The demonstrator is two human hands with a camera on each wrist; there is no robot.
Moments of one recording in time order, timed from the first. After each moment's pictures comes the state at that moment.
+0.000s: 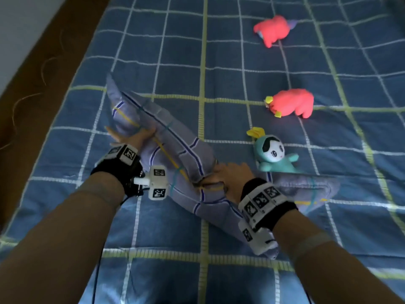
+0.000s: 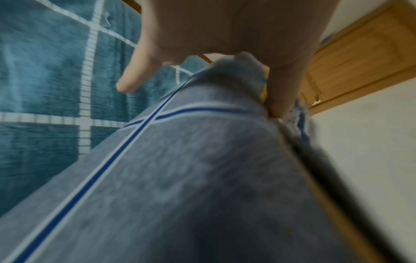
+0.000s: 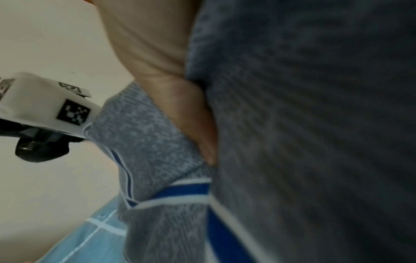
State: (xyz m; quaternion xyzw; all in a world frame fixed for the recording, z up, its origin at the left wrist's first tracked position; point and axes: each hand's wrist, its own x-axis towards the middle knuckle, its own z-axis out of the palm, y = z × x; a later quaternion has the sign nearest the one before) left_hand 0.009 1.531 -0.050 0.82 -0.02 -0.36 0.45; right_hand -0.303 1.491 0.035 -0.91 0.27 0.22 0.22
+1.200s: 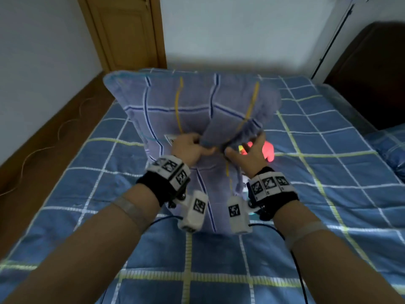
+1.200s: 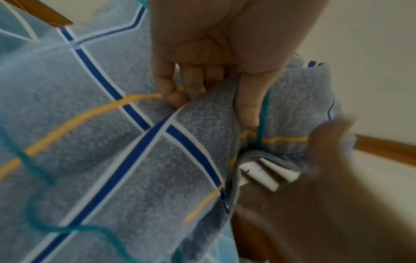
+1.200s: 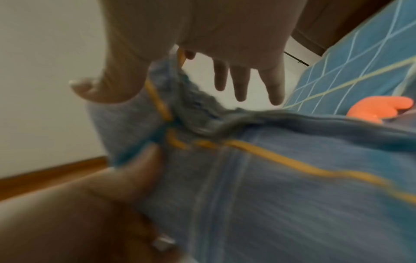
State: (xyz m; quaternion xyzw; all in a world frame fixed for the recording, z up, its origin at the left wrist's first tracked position) left_hand -0.224 1.568 0.205 0.71 -0.45 -0.31 0.45; right_hand -0.377 1.516 0.196 -0.64 0.46 -0.37 0.49
